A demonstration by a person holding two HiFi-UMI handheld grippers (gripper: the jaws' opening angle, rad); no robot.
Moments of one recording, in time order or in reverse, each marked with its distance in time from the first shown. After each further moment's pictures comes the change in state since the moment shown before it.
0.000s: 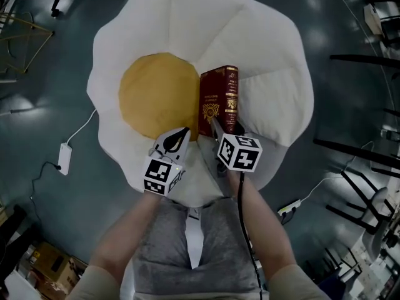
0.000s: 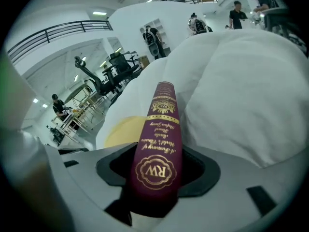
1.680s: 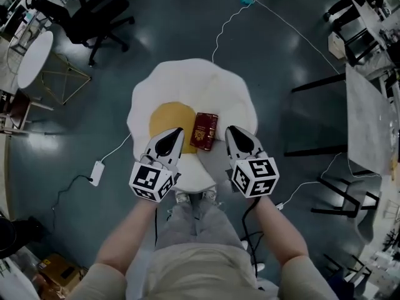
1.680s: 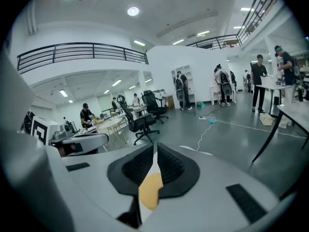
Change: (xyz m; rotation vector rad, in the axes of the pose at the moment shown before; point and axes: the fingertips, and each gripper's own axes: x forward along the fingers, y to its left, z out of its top) left arm -0.294 -0.146 0.403 0.115 -0.345 0.010; right arm -0.448 0.201 0.264 -0.297 -0.386 0.136
